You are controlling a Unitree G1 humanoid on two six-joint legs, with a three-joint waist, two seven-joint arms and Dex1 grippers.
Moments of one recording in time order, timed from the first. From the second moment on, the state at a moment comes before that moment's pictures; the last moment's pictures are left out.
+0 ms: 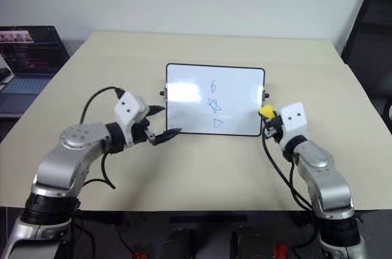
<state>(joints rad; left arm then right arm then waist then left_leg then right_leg) -0.41 0.68 0.00 -0.23 -0.25 0.60 -0.74 -0.34 -0.42 0.00 -0.39 0.21 0.62 0.31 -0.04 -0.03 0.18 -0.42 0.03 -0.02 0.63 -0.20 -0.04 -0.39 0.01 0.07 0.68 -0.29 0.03</state>
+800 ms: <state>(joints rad) -0.51 0.66 -0.04 -0.20 -0.23 0.67 -0.69 -1.02 -0.27 0.34 0.55 -0.13 0.23 0.50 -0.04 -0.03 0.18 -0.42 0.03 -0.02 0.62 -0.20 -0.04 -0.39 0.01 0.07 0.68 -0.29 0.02</state>
